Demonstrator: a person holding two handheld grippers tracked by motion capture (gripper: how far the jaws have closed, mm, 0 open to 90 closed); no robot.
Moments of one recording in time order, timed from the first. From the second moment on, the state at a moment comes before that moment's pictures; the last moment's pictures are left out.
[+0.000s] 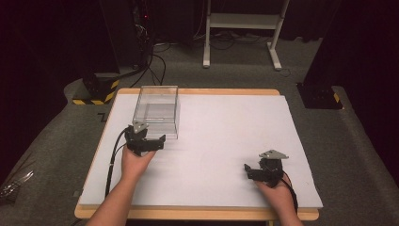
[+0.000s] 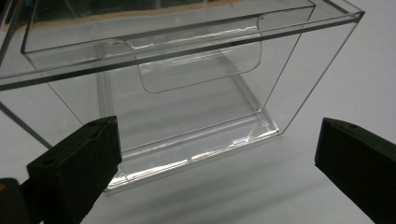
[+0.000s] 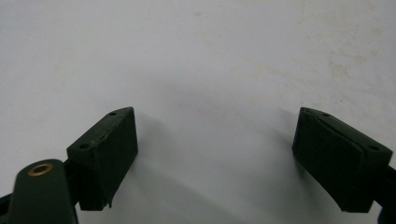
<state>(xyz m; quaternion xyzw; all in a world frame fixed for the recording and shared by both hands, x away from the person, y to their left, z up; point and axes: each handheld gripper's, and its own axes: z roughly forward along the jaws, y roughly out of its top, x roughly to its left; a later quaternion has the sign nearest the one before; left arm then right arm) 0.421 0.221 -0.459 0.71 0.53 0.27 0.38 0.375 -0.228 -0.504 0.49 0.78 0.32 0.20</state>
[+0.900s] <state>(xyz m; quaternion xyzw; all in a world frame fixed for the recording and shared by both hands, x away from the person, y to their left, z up) 0.446 0.205 -0.452 0.68 0.57 0.29 0.37 0.375 -0.228 -0.504 0.49 0.78 0.33 0.20</state>
